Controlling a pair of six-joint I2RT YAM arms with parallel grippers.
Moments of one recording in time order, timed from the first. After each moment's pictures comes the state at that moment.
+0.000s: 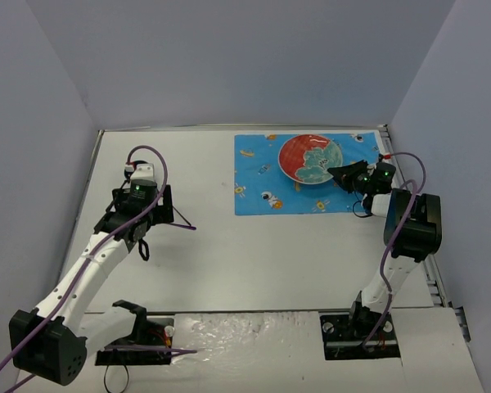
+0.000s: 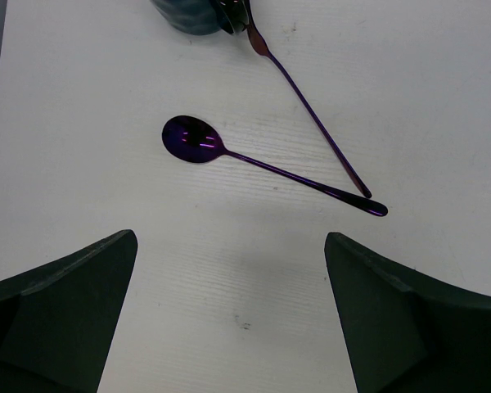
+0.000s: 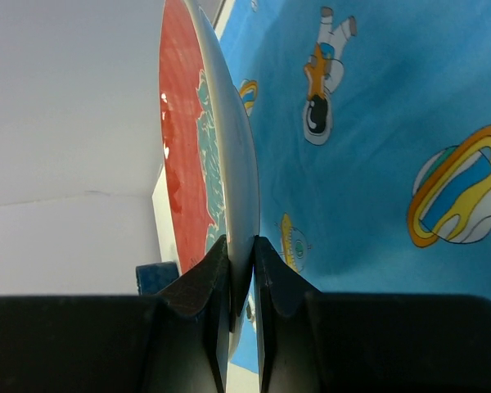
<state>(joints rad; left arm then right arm) -0.31 1.05 0.87 -0.59 -0.39 -0.25 -0.23 1.90 0.87 0.65 -0.61 1.08</state>
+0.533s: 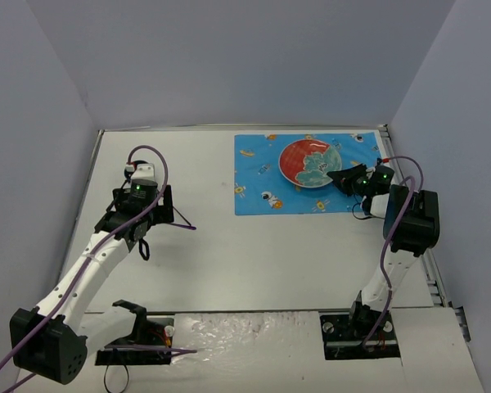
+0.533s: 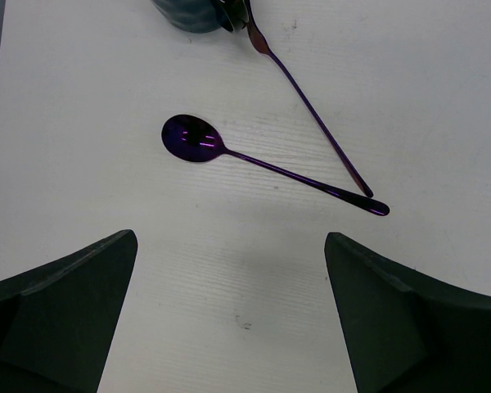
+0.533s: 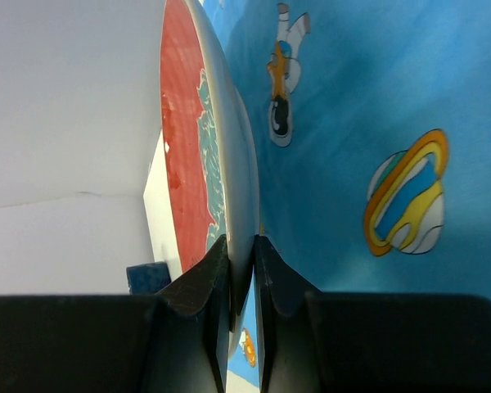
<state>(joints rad) -0.31 1.05 0.87 -0.59 -0.39 -0.25 -0.24 1.98 0.88 0.68 -0.63 1.07</state>
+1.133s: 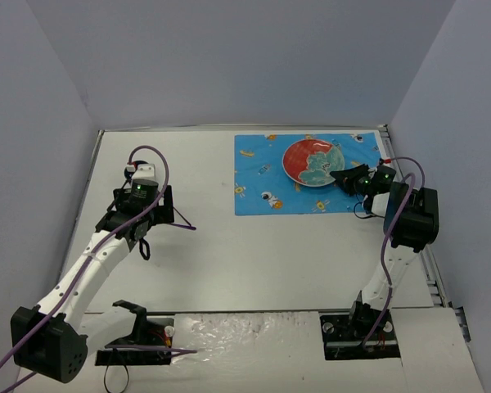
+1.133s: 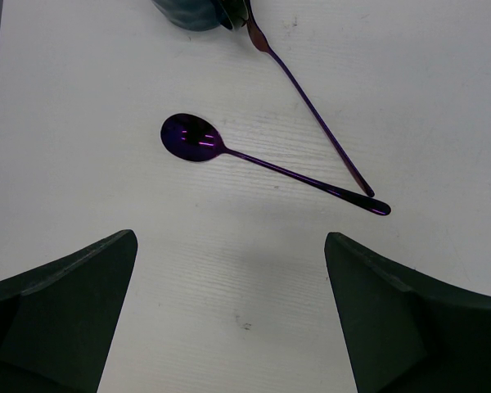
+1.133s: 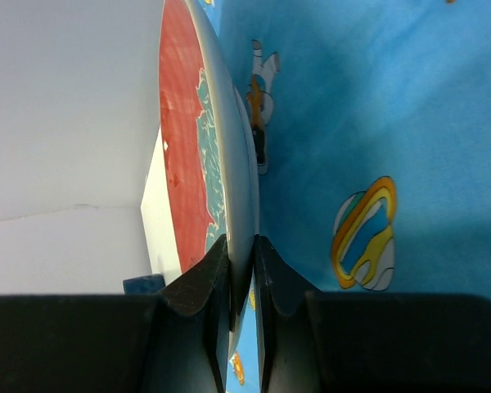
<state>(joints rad) -0.31 1.06 0.87 -0.59 -0.39 -0.25 -0.26 2.05 0.93 0.69 -0.63 1.07</state>
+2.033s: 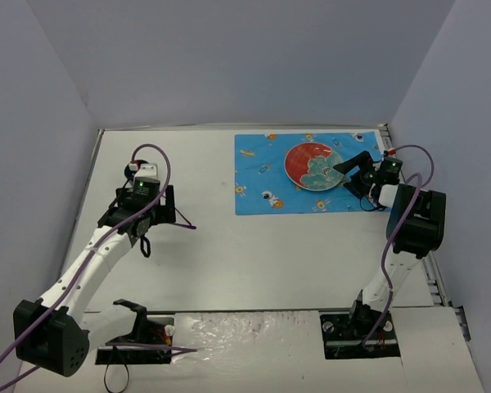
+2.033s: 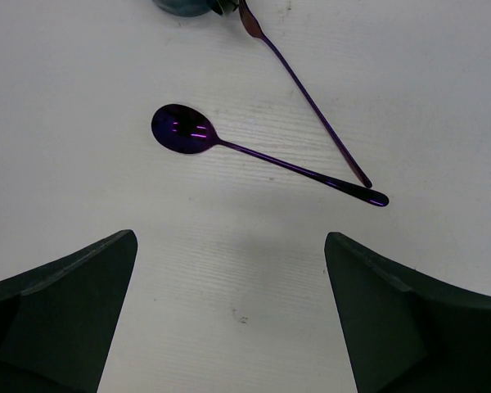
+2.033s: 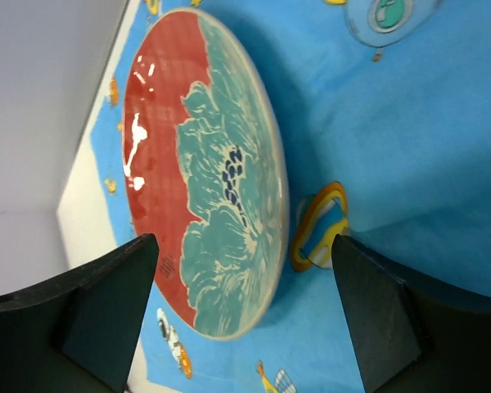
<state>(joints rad) -0.31 1.09 0.89 -0.60 -0.37 -0.26 -0.29 1.98 1.02 0.36 -0.55 0.80</state>
